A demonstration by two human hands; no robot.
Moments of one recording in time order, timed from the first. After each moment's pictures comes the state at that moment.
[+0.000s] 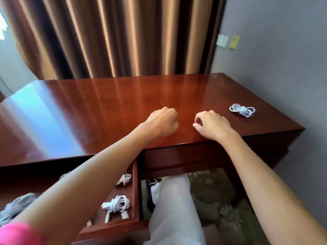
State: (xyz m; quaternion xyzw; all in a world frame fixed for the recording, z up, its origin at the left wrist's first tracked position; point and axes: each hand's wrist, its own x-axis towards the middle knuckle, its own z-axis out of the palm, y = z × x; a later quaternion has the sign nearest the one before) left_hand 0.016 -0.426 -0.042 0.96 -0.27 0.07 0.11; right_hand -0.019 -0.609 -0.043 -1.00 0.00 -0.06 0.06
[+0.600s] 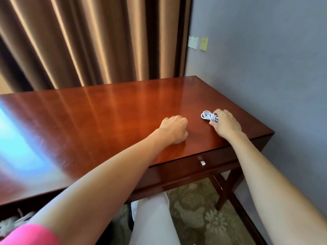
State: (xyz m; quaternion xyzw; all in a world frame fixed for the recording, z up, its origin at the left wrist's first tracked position) left_hand 0.070 -0.579 -0.057 0.94 -0.34 0.05 0.05; right_hand 0.046 -0.785 -0.076 -0.97 0.18 -0.12 0.14
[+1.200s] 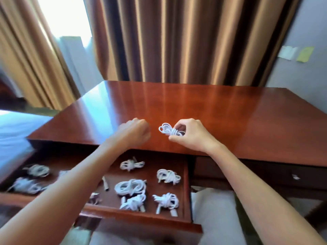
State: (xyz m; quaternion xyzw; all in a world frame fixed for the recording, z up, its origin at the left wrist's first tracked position) left_hand -0.040 -0.206 -0.045 1.00 -0.05 0.05 0.05; right_hand -0.018 -0.425 -0.042 -0.93 -0.20 0.00 0.31
